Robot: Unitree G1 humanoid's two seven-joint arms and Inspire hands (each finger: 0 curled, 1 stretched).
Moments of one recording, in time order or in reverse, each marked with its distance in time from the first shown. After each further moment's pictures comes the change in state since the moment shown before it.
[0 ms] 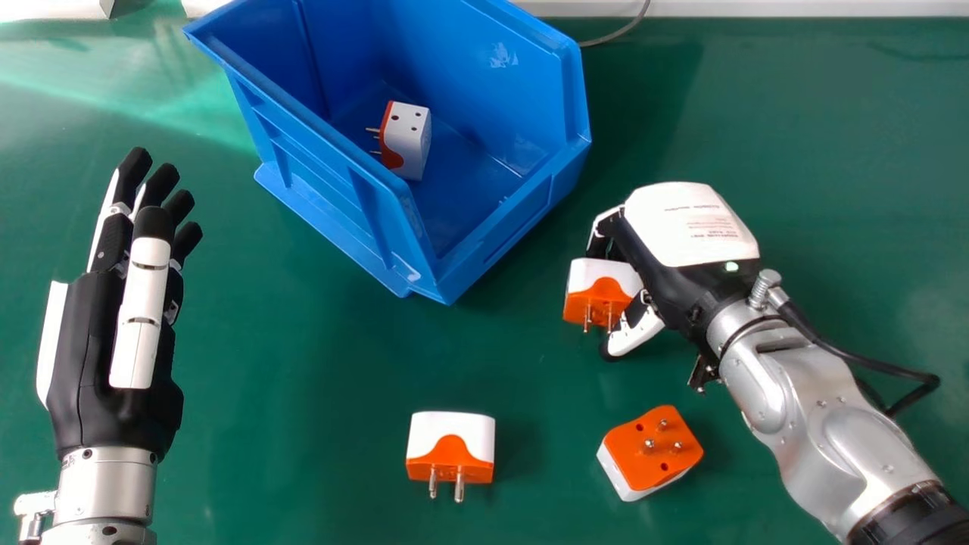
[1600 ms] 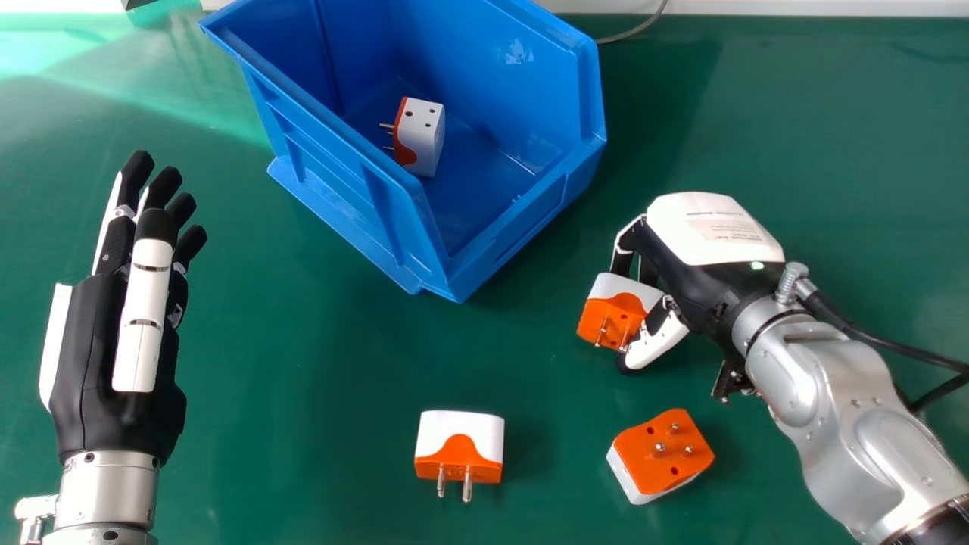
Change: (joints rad) left arm 0.028 0.000 -0.013 -0.051 0.004 0.029 0.010; right arm 0.070 -0.047 -0.063 -0.213 0.046 0.106 0.247
